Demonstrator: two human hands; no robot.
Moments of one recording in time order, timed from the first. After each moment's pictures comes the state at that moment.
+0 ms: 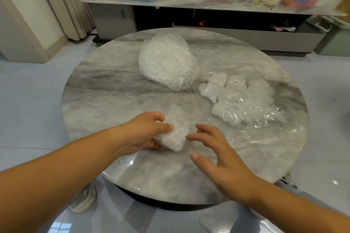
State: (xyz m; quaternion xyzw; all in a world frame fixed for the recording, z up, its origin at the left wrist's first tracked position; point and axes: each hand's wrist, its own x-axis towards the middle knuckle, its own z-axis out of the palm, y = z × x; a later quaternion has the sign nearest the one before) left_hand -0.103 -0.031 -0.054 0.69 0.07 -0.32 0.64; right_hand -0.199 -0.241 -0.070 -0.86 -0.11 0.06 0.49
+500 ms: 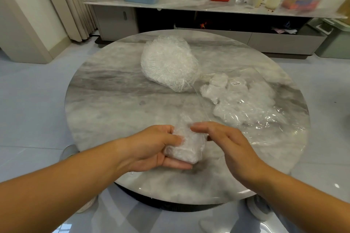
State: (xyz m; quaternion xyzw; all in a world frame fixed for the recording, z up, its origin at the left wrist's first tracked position) left_hand -0.137 -0.041 -0.040 0.54 0.07 -0.44 0.72; right_hand -0.180 -0.243 -0.051 -0.75 -0.06 0.04 0.66
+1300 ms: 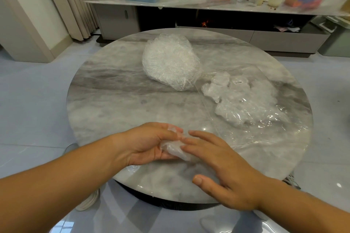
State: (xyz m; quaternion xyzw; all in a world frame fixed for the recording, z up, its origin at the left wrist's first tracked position) left_hand -0.126 -0.031 -0.048 0.55 0.10 -0.41 0.72; right_hand -0.199 -0.252 -0.066 -0.88 -0.37 -0.04 0.29
